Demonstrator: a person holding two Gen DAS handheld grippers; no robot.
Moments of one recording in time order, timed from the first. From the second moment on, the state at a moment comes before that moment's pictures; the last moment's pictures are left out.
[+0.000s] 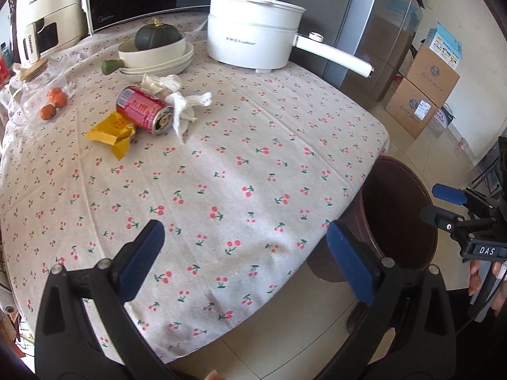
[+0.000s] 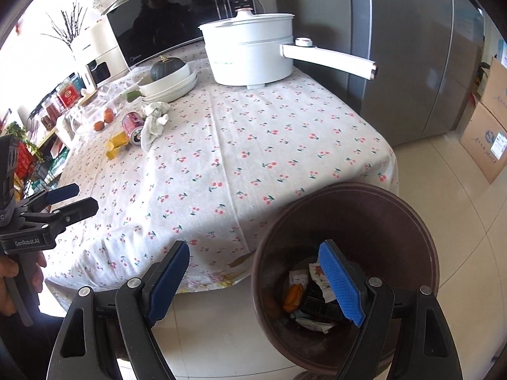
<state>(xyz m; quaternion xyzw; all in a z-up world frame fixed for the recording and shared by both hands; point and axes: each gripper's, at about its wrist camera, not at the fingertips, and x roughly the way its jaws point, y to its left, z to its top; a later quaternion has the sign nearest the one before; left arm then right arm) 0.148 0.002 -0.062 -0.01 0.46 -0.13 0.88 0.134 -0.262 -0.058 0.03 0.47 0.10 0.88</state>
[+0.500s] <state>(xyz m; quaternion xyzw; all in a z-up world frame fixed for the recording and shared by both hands) 0.160 0.115 -0.061 -0.08 0.46 -0.03 0.89 0.198 -0.142 -0.045 -0.02 0.46 0.17 0.87</state>
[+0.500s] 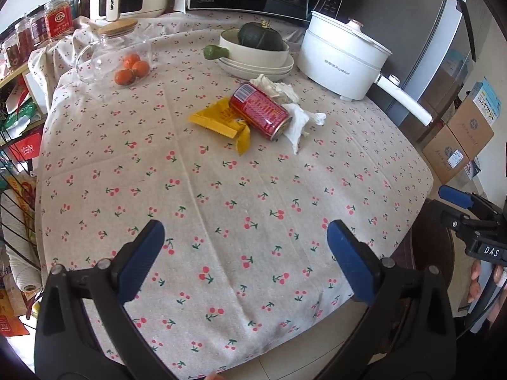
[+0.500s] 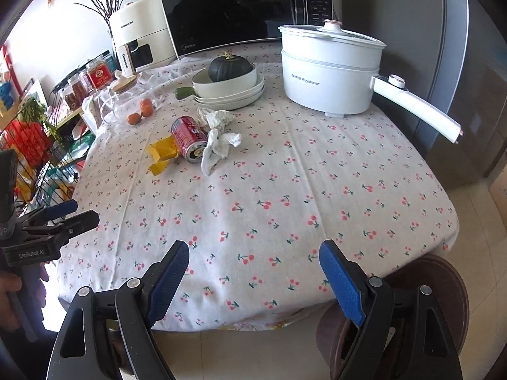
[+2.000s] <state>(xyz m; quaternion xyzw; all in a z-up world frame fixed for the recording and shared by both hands) 0.324 0.115 -0.128 0.07 0.48 -0.14 0.86 0.375 -0.089 -0.118 0.07 0.49 0.27 0.82</state>
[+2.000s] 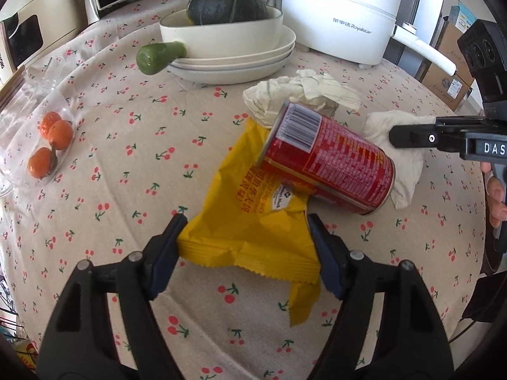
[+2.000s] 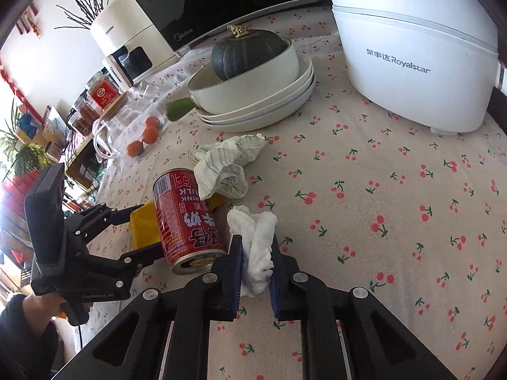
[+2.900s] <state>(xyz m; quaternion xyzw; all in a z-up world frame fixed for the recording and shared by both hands) 0.211 0.149 -0.086 0.02 0.48 0.00 0.88 0.246 -0.184 -0.047 0.07 0.46 0.21 0.86</state>
